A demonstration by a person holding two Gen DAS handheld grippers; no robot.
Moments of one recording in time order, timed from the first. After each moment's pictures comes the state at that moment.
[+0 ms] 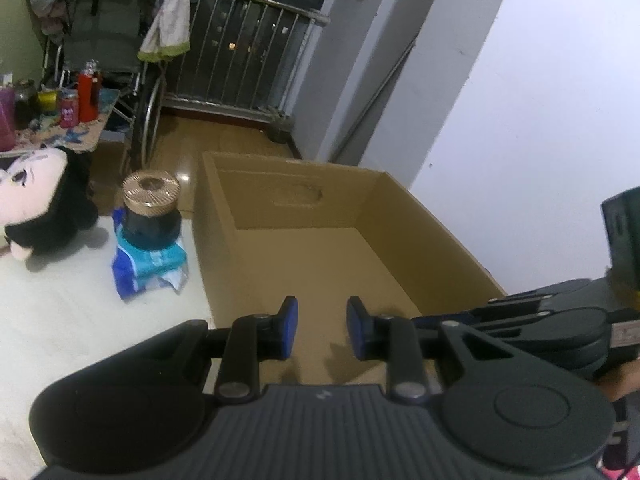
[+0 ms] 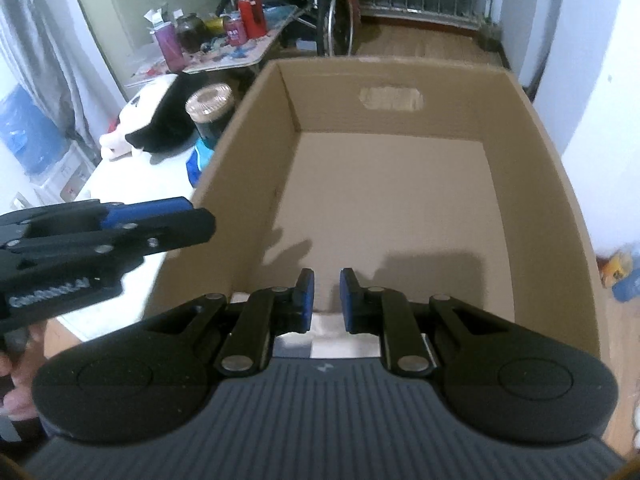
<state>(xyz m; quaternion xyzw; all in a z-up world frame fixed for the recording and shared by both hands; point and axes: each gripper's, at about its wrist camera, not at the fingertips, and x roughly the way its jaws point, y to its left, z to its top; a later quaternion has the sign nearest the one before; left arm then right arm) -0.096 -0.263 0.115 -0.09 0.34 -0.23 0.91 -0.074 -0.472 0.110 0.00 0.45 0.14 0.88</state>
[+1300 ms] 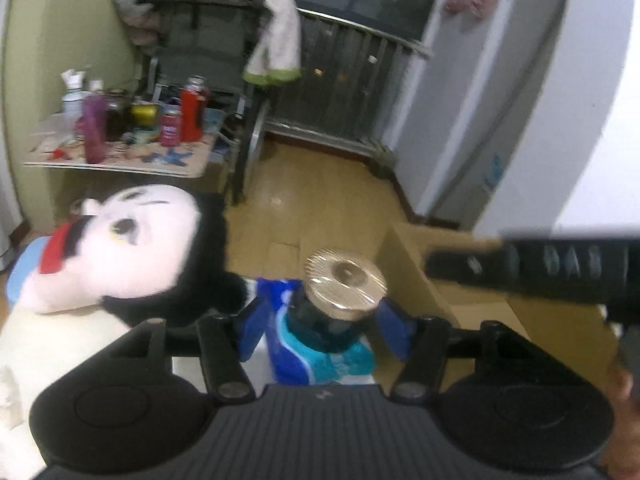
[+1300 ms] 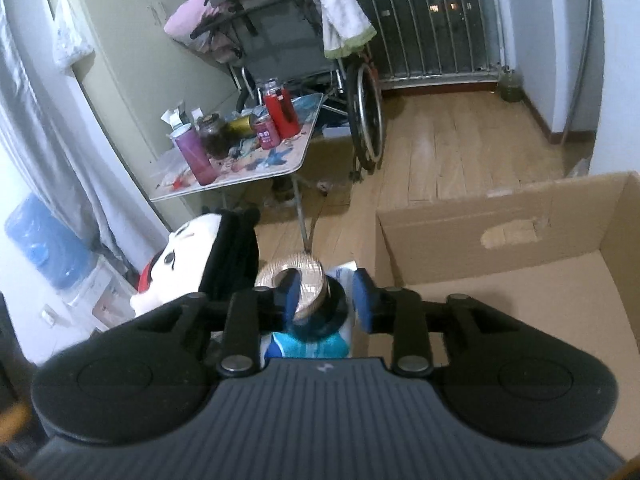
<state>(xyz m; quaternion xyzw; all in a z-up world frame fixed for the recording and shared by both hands) 0.001 -0.192 0.097 -0.09 0.33 -0.10 0.94 0.046 -0.365 0.118 0.11 0.34 0.16 0.92</state>
